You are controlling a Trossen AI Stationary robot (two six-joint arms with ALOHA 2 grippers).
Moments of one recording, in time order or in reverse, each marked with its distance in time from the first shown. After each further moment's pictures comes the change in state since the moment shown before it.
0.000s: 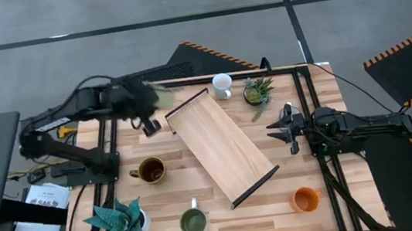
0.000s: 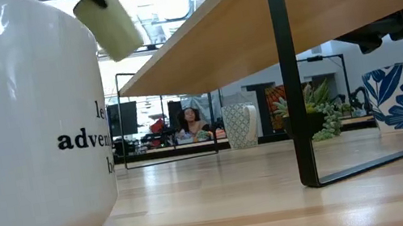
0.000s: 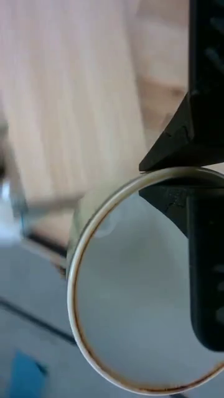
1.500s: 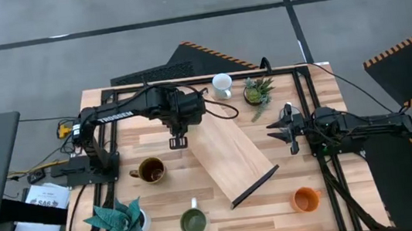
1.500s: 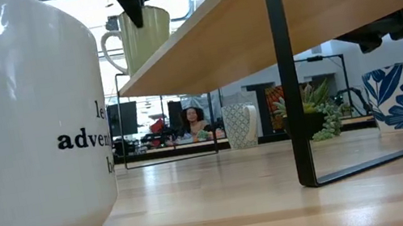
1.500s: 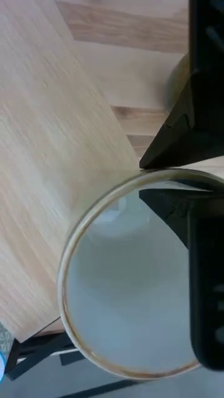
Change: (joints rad) left arm -0.040 0.523 0.420 -0.313 0.147 0.208; right arm 0.000 0.000 0.000 0.019 0.000 0.000
